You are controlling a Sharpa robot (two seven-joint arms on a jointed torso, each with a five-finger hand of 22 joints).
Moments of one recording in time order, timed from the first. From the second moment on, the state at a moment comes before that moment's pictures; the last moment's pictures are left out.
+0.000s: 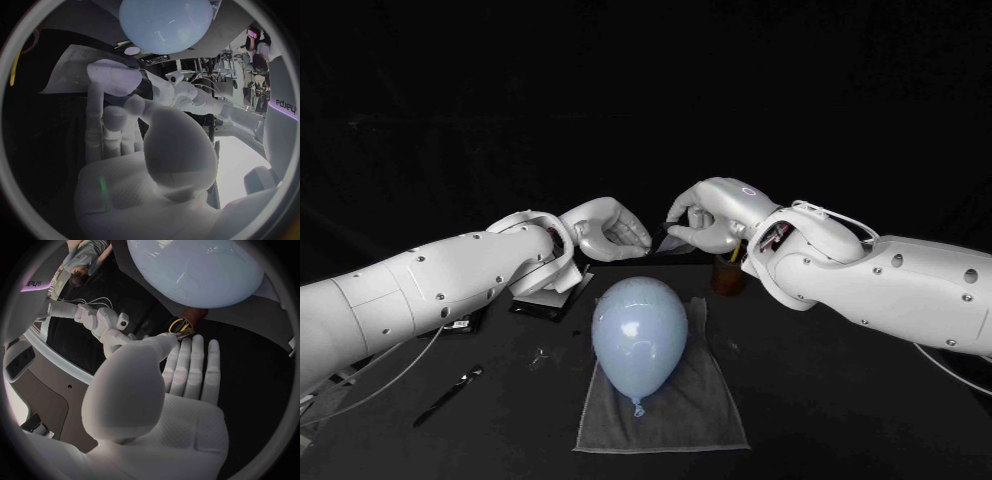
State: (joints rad) left arm 1.33 -0.63 -0.06 1.21 -0.90 -0.08 0.24; left_hand 1.51 -0.24 0.62 0.17 0.05 0.97 0.20 0.20 0.33 1.13 0.14 0.08 0.08 0.98 0.10 0.40 0.47 0.17 0.92 0.28 0.13 0.08; right arm 1.41 -0.72 -0.14 1.54 -1.46 -0.50 -0.08; right_hand 1.30 -0.05 0.54 0.05 0.04 1.06 0.07 0.35 0.37 1.39 -0.01 0.77 0.76 1.37 -0.06 0.99 0.92 0.17 1.09 0.08 0.63 0.50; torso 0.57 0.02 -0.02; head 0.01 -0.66
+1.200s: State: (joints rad) left arm 1.33 -0.62 -0.06 1.22 -0.91 -0.12 0.23; left_hand 1.43 -0.23 0.40 0.19 0.05 0.94 0.20 0.20 0.34 1.07 0.16 0.08 0.08 0.99 0.11 0.34 0.53 0.17 0.94 0.27 0.13 0.07; right arm 1.41 -0.71 -0.14 1.53 -1.41 -0.50 -0.09; right_hand 1.30 -0.04 0.54 0.05 0.04 1.06 0.07 0.35 0.37 1.39 -0.01 0.76 0.76 1.38 -0.06 0.99 0.92 0.17 1.09 0.08 0.63 0.50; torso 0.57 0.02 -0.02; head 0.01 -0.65
